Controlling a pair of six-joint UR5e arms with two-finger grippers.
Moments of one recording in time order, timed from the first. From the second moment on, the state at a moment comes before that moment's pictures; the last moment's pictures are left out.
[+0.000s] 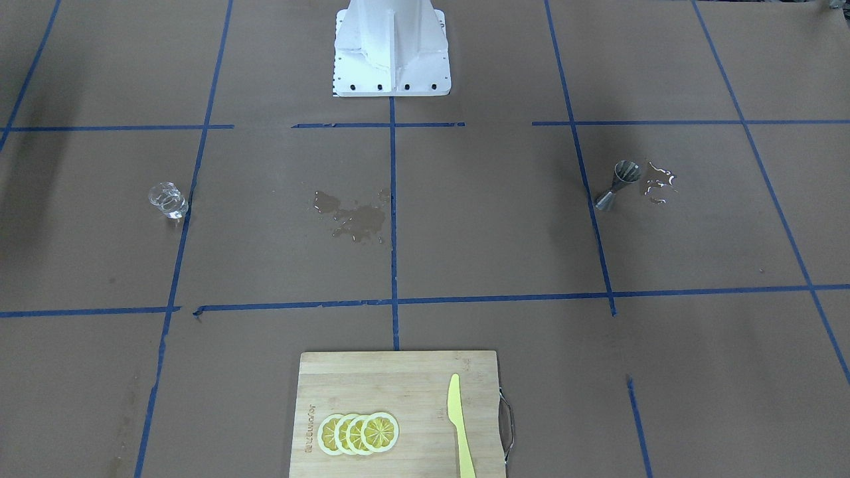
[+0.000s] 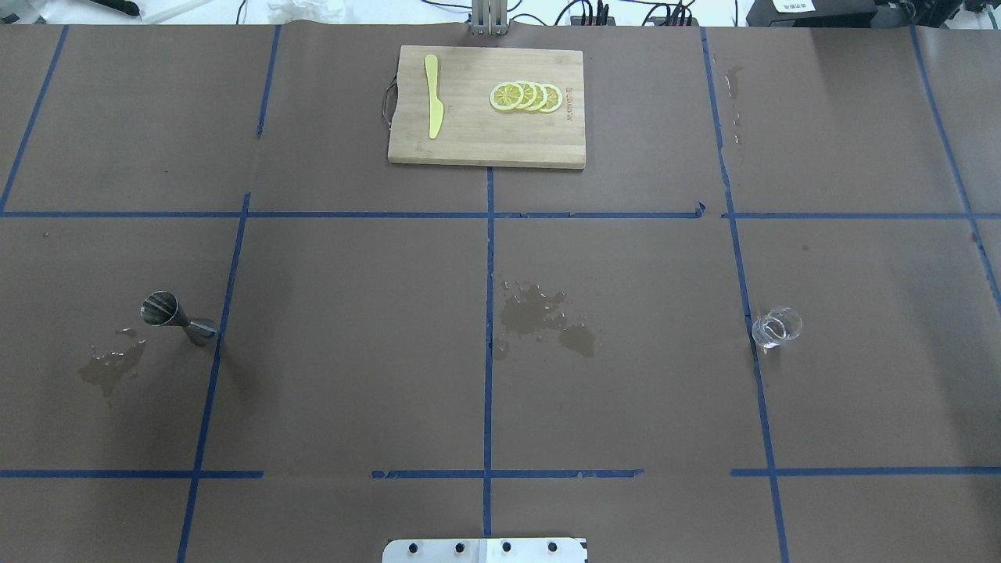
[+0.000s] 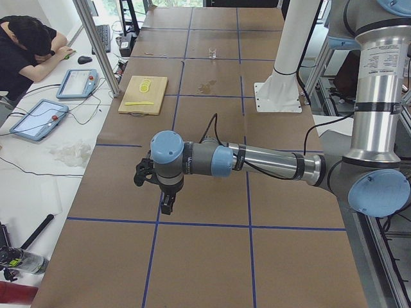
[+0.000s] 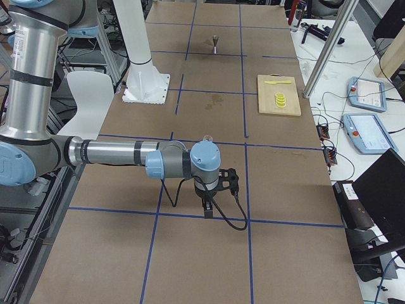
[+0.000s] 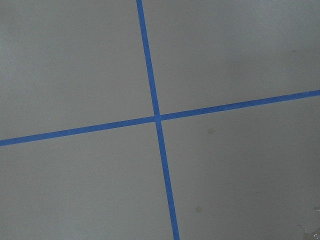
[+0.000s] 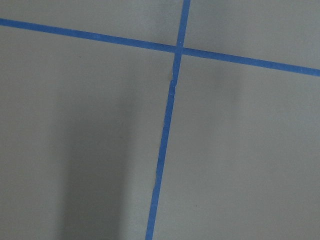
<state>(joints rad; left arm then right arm) -1.60 -1.57 -1.73 -1.53 -2.39 0.11 1.54 -1.79 1.81 -1.51 2.32 -0.07</state>
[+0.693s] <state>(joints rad) -1.59 -1.57 -1.71 -1.72 -2.39 0.11 1.54 -1.78 1.82 -1.33 2.31 -0.06</state>
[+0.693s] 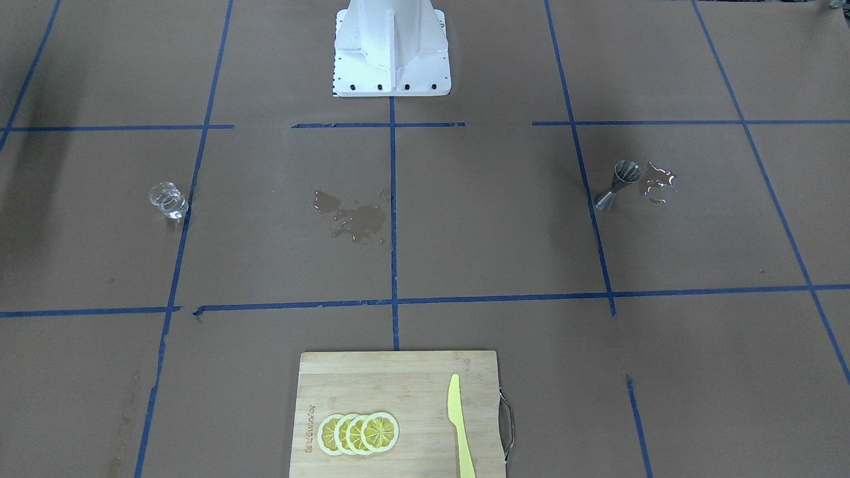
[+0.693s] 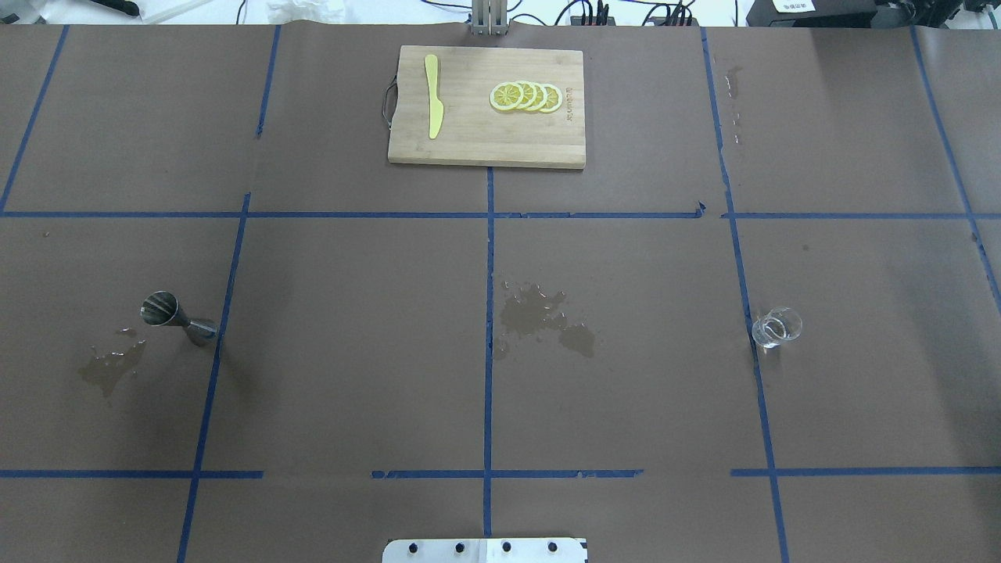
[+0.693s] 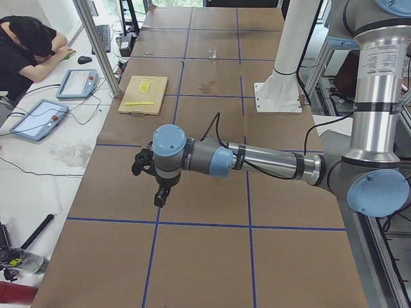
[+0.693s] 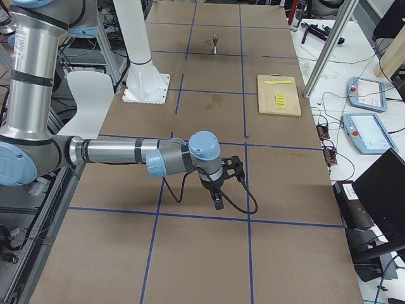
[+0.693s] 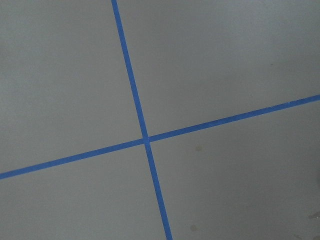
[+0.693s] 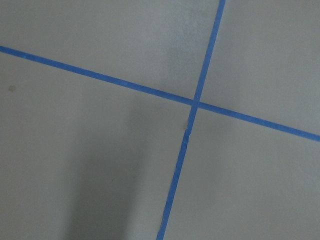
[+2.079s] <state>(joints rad) -1.53 -1.56 -1.67 -2.55 -2.44 -0.11 1.54 -1.73 1.82 -1.28 2.35 0.09</state>
